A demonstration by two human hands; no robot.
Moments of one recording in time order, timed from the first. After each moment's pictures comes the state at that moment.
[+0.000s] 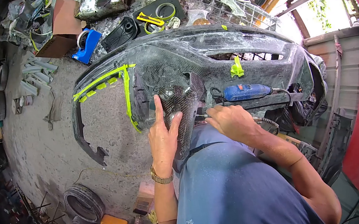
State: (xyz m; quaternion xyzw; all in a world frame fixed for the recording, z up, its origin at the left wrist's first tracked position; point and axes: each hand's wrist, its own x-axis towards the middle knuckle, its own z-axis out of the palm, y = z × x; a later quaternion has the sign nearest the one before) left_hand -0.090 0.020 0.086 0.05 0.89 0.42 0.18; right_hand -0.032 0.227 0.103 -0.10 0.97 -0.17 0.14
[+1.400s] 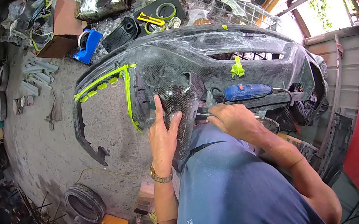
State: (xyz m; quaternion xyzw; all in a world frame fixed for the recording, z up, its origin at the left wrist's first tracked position) left_hand -0.091 0.018 0.086 0.03 0.88 0.42 0.21; right_hand -0.029 0.232 0.100 -0.06 0.96 -0.23 0.13
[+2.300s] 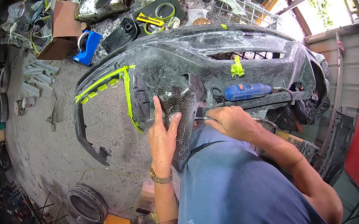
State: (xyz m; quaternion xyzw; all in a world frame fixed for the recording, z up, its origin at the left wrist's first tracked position) left_hand -0.093 0.020 0.090 0.02 0.89 0.41 0.22; right_hand -0.031 0.232 0.098 -0.05 0.93 -0.30 0.18
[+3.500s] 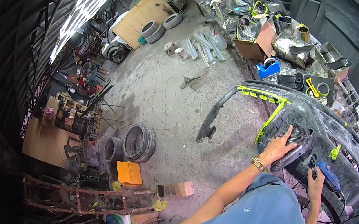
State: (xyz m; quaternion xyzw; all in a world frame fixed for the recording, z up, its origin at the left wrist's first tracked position) left_hand -0.082 0.023 0.065 0.07 0.92 0.36 0.13; right_hand 0.006 0.265 0.059 0.01 0.86 -0.51 0.02
